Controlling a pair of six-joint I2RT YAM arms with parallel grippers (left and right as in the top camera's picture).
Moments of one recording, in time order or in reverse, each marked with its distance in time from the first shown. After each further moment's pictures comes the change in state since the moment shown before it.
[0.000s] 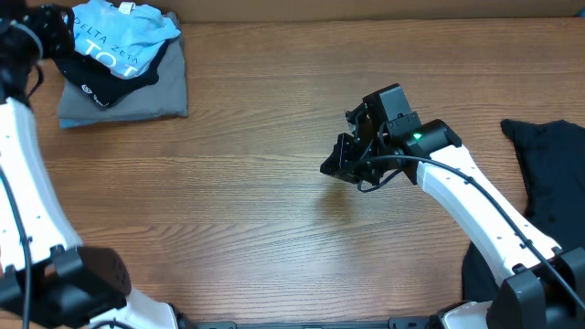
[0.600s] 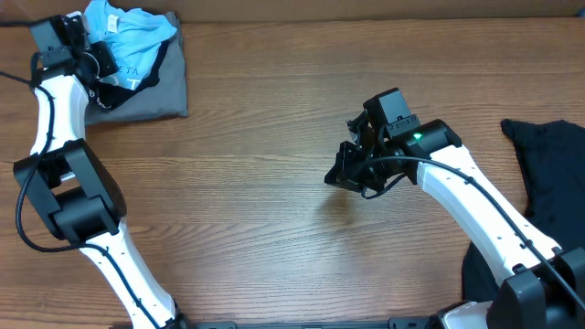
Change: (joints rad) left arm -0.031 0.535 0.001 0.267 -0.242 -0.159; right arm 0.000 0.000 0.000 -0.100 0.001 -0.026
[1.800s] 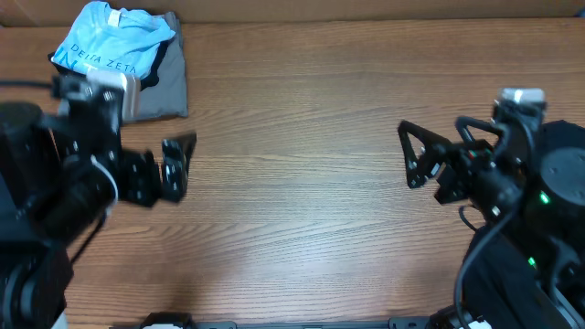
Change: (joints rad) left arm -0.400 -1.141 0.005 -0.993 0.097 0.124; right arm 0.000 -0.658 0.259 -0.009 0.546 -0.215
